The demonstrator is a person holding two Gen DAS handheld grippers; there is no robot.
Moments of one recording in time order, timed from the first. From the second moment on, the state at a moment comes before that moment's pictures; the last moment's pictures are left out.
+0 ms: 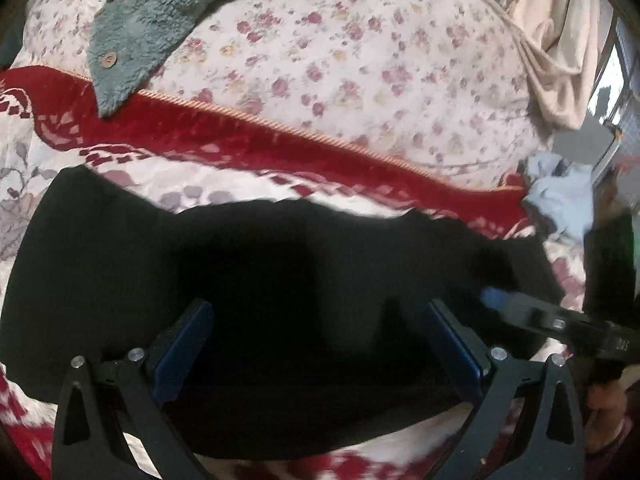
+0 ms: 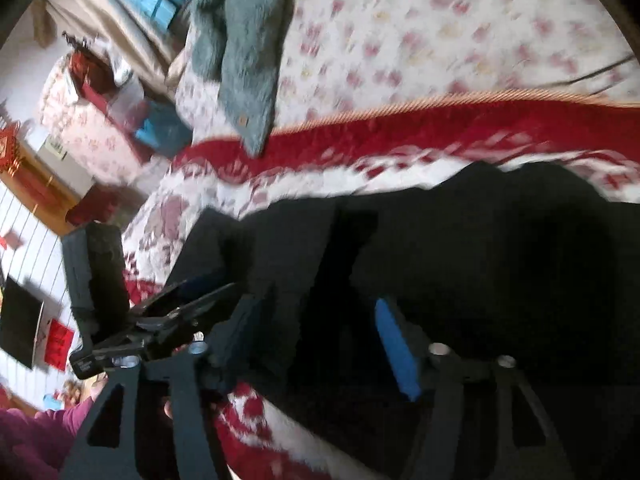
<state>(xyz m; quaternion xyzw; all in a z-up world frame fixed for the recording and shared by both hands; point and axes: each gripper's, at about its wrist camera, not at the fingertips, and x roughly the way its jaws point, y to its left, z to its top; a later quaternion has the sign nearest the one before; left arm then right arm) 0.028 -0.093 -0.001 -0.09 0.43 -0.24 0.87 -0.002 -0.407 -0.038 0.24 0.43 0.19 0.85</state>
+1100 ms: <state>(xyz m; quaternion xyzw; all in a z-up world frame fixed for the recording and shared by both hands) 0.096 -0.387 0.009 -0.01 0.50 -0.53 0.68 -0.126 -0.618 -0.091 0.50 0.35 0.03 0.79</state>
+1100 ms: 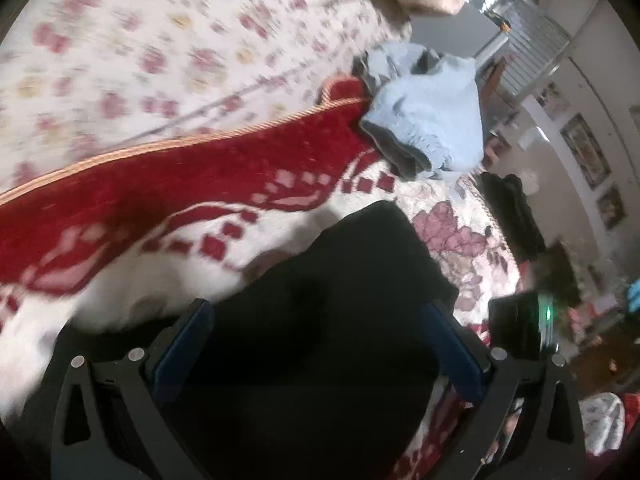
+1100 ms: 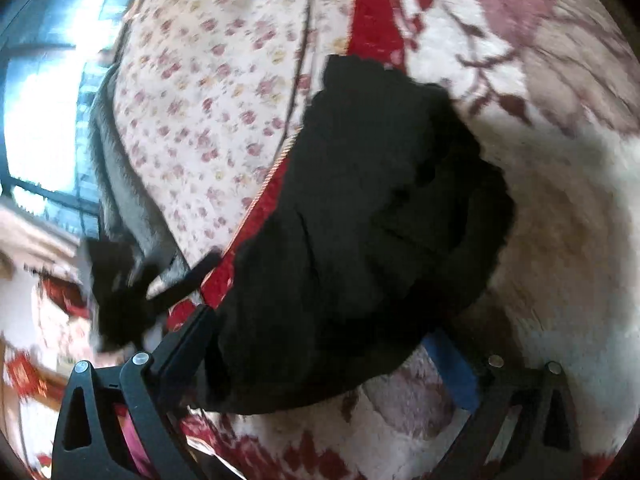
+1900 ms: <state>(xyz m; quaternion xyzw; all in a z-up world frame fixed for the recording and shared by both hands) 0.101 -0.452 0.002 0.09 0.52 -0.65 0.55 -0.111 -0.609 -0.072 0.46 0.31 0.10 0.83</state>
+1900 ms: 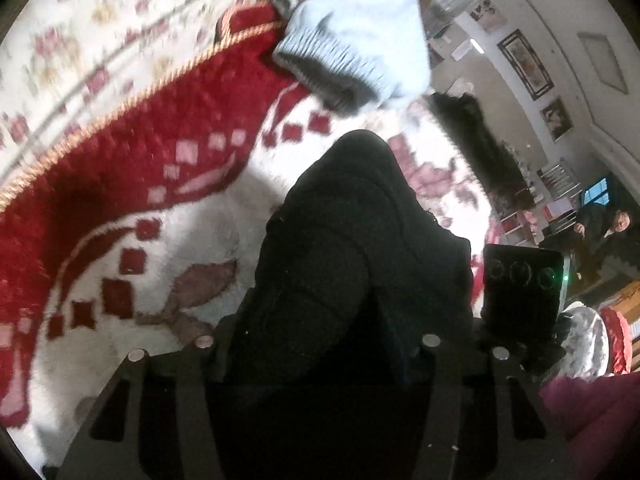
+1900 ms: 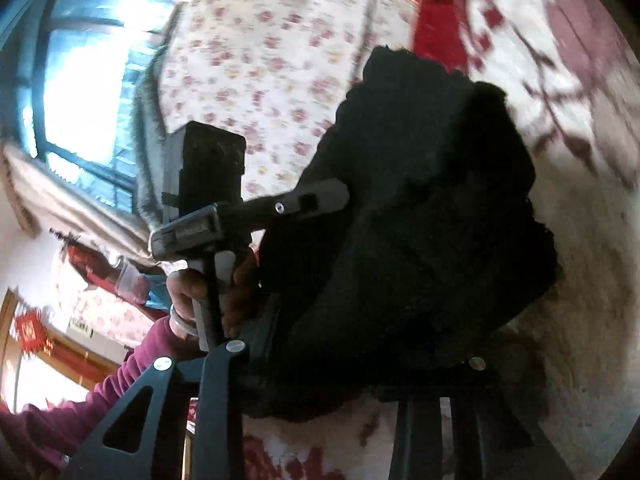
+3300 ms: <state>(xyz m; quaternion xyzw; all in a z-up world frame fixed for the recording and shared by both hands) 0.108 0.145 0.051 -0.18 0.44 -0.28 0.83 0.000 -0.153 -0.015 0.03 0.40 0.28 0.87</state>
